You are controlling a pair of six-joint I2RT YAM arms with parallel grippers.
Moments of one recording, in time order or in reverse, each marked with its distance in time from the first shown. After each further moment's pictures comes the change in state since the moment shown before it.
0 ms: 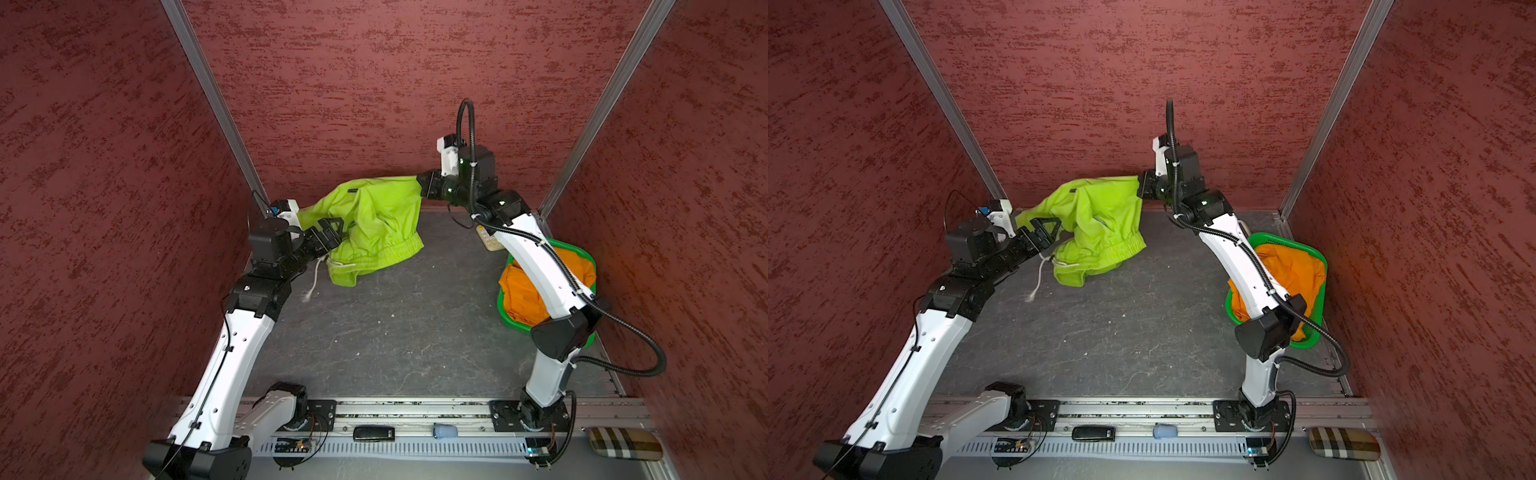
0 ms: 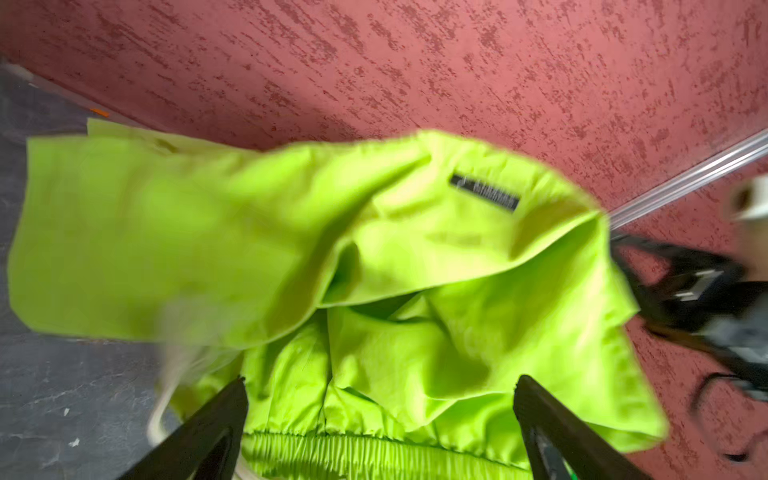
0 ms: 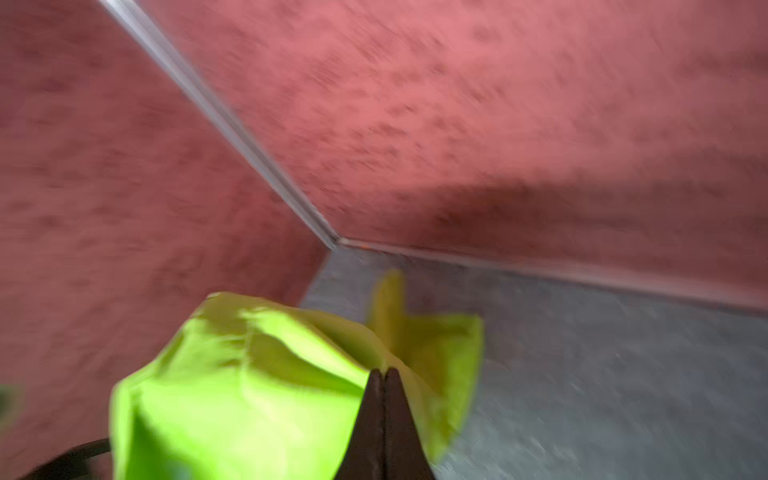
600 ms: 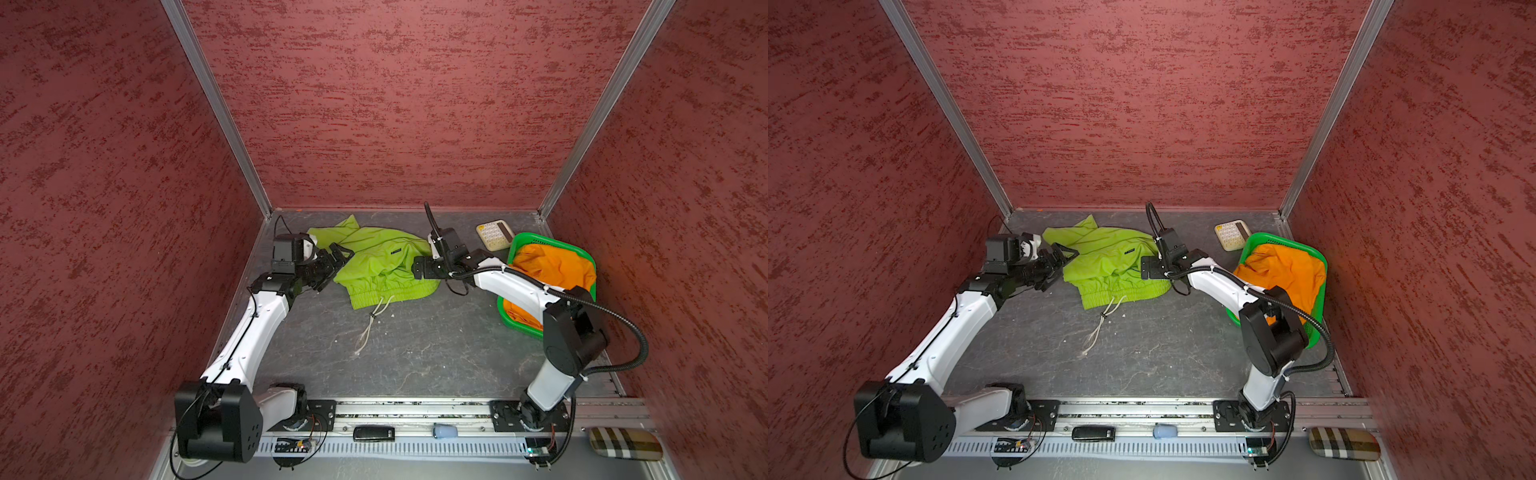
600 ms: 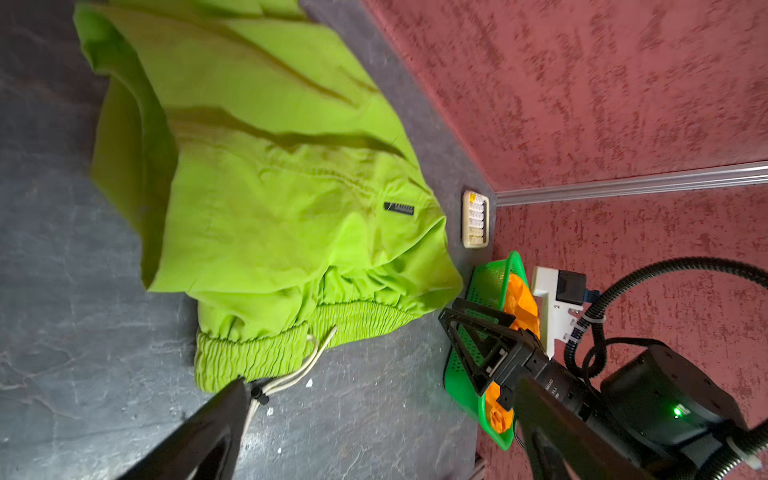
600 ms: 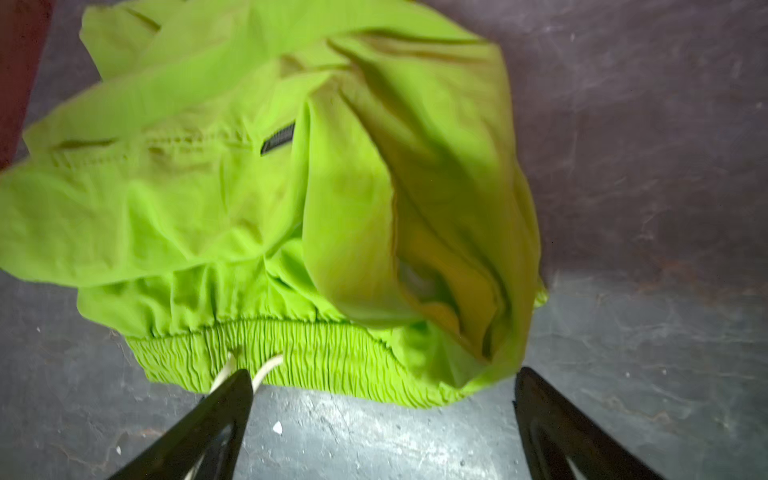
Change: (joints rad) left arm 0.056 0.178 -0.242 0.022 0.323 -0.136; right arm 0.106 -0.146 -0.779 0.169 0.069 0.012
